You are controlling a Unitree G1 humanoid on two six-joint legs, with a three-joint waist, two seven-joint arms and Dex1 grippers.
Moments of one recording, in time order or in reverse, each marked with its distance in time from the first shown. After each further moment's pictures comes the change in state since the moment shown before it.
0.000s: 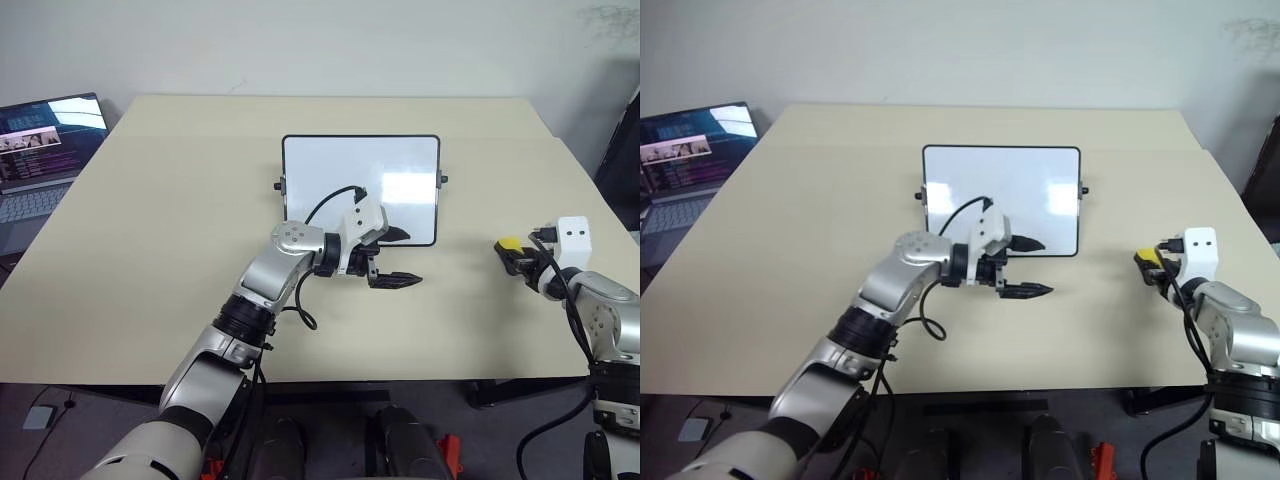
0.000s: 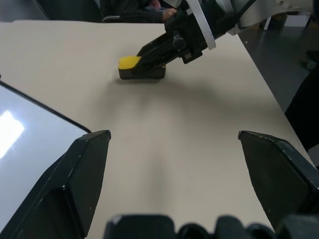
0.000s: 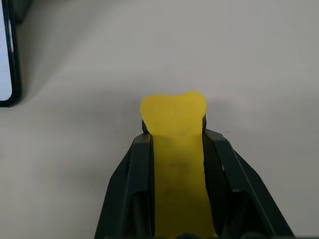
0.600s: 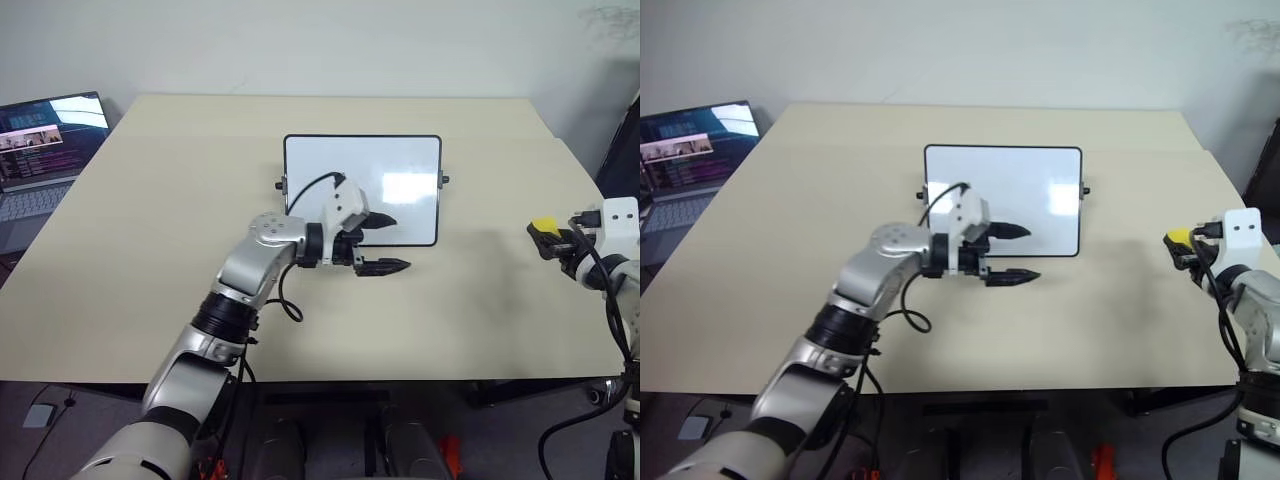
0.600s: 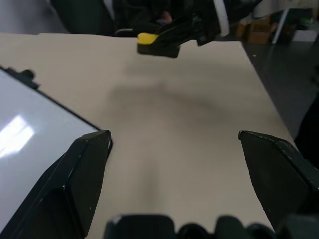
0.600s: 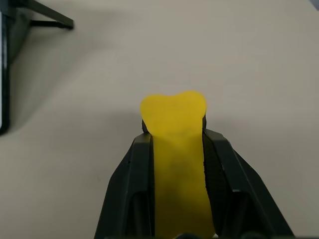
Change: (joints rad) left arm -0.017 0.041 0.028 -0.046 -0.073 0.040 0.016; right arm 0.027 -0.074 -0.102 -0.092 0.000 0.021 0.022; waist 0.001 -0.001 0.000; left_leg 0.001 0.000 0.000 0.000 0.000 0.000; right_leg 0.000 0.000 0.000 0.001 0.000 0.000
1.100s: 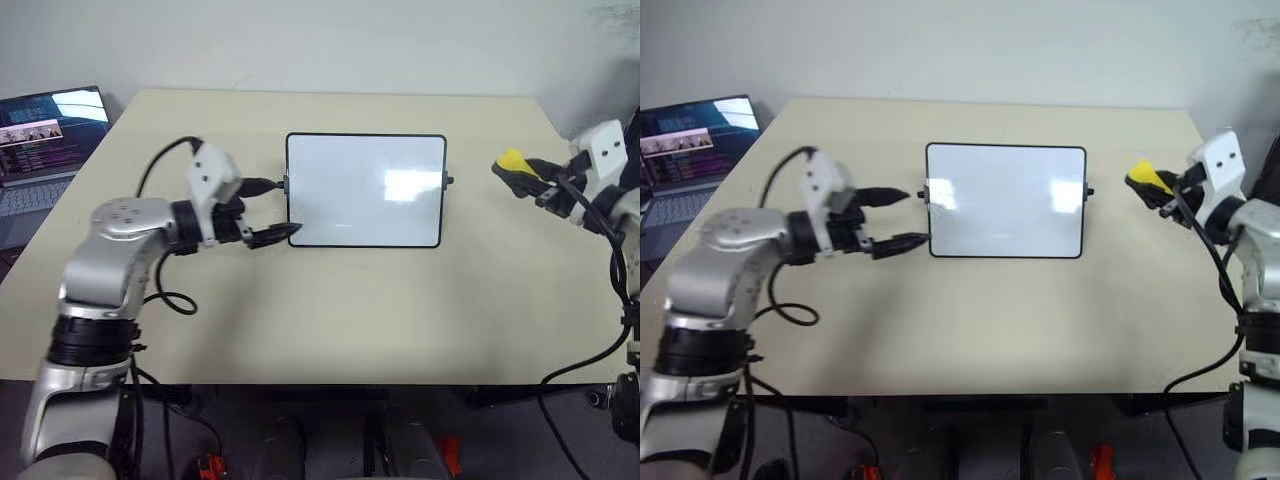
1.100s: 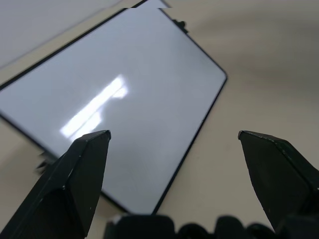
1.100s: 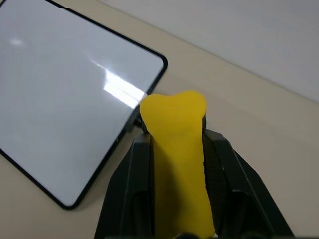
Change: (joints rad) left arm 0.157 0.415 0.278 -0.268 -0.103 0.157 0.054; right arm -0.245 -0.116 0.156 0.167 -0.031 -0.320 0.358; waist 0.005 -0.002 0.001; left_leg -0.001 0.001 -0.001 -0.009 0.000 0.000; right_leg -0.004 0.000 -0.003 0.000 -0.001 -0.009
